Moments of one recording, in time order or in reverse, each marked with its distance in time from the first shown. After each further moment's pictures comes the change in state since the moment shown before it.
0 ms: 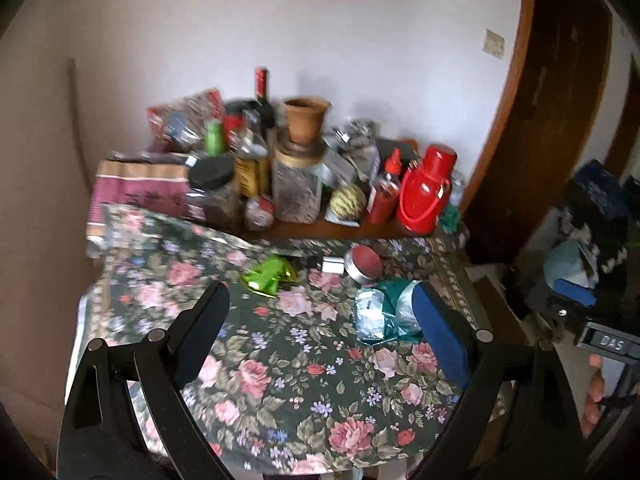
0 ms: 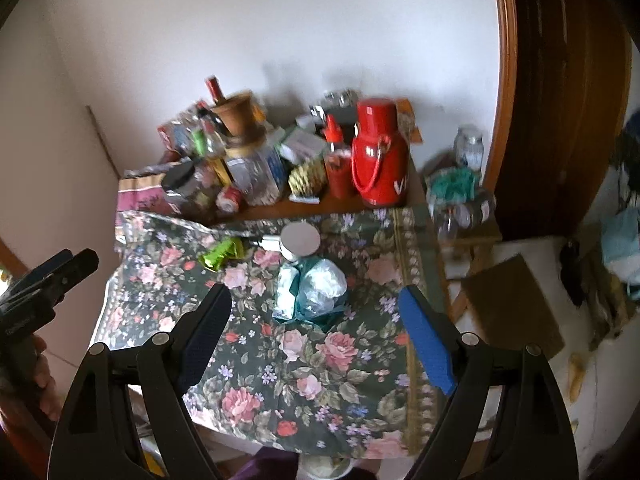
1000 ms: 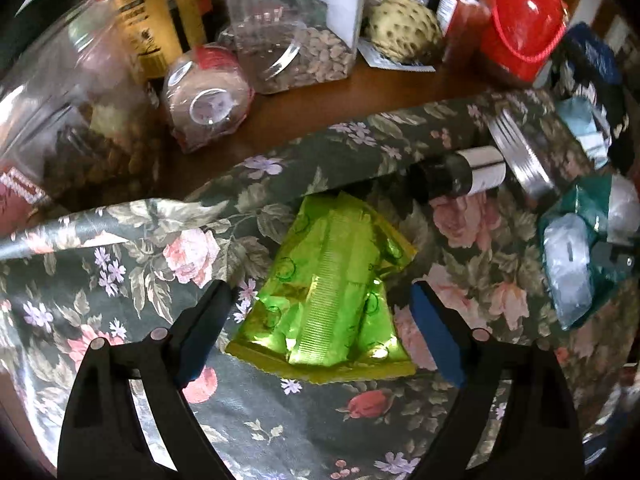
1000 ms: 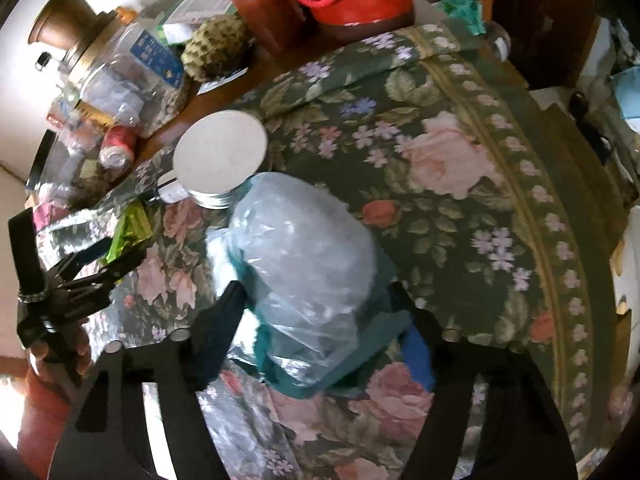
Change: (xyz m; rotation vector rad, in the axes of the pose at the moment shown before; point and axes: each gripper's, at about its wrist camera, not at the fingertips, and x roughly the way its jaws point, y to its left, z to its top) left arm 0.304 0.089 -0.023 0.321 0.434 -0.101; right arm 0.226 -0.023 -0.023 0.328 0.372 -0.035
